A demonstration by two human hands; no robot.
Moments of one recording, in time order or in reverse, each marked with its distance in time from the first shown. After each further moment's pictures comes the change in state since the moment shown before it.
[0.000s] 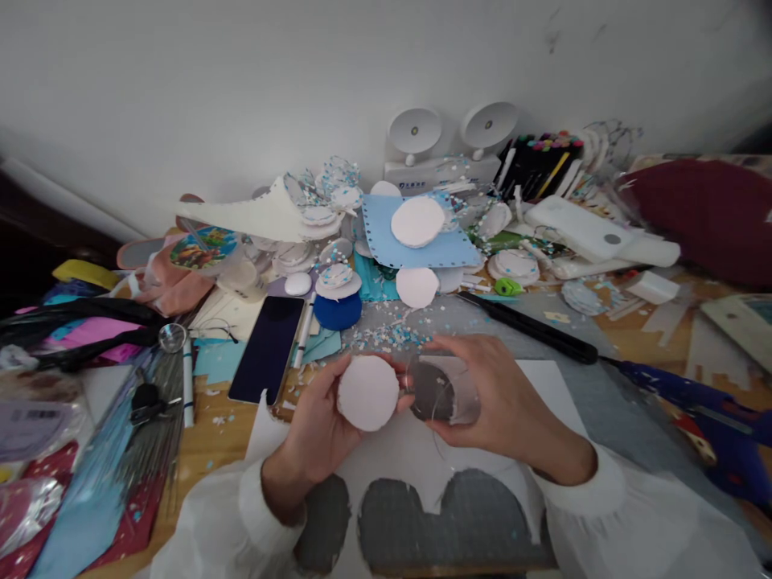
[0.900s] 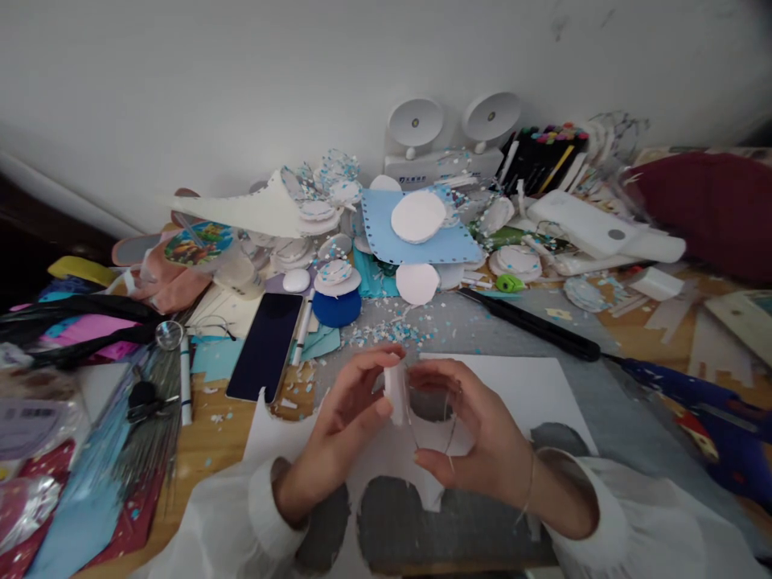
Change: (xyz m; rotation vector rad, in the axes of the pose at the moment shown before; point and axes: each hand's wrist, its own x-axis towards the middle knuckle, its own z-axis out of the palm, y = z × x) left_hand -0.004 -0.020 -0.012 0.582 -0.234 0.482; right_hand -0.016 -0.034 0.031 0.862 0.050 0.296
